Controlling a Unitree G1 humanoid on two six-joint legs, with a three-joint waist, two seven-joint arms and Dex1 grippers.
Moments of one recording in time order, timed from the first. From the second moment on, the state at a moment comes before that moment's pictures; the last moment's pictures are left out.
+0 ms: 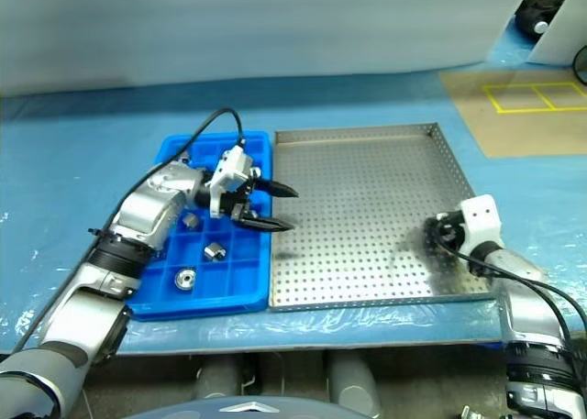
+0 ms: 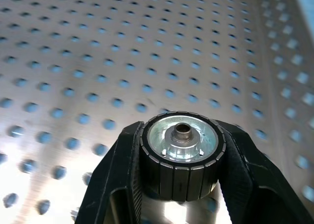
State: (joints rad) left arm -0.73 0.46 -0.22 0.26 -0.35 0.24 -1.39; right arm -0.15 -0.60 -0.22 0.05 0.22 0.41 0.56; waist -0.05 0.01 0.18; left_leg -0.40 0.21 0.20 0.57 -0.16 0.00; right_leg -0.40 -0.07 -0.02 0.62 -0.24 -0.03
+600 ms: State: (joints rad) left arm -0.43 0.66 -0.10 -0.16 -0.45 0.46 -1.28; right arm -0.55 -0.53 0.20 -0.08 0.39 0.57 1.04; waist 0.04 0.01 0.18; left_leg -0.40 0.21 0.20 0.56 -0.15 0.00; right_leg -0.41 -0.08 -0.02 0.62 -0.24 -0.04
